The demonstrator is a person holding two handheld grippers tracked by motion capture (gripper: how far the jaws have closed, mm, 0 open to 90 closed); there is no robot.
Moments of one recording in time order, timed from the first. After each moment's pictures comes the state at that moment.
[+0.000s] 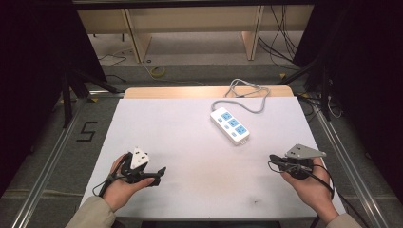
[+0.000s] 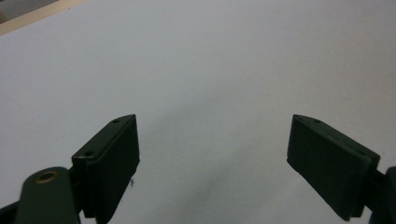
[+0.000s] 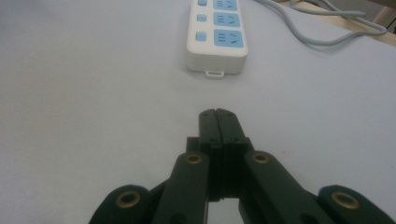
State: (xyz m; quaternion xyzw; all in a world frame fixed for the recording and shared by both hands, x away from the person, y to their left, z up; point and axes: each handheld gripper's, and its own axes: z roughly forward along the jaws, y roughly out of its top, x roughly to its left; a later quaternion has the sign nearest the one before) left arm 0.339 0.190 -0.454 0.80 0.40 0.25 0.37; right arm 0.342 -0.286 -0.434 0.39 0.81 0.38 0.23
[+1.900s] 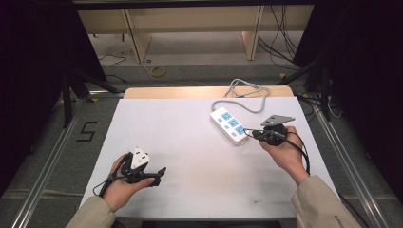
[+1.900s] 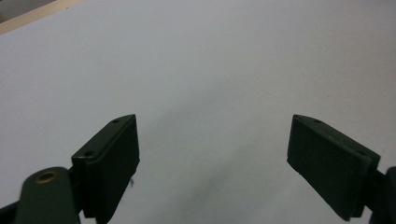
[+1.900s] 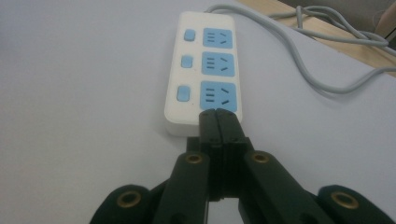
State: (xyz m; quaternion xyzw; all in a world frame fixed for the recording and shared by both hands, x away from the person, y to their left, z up) left arm 0.339 0.190 -0.454 0.81 0.40 0.24 0.36; right arm 0.431 -0.238 -0.417 0.39 0.82 0.35 0.22
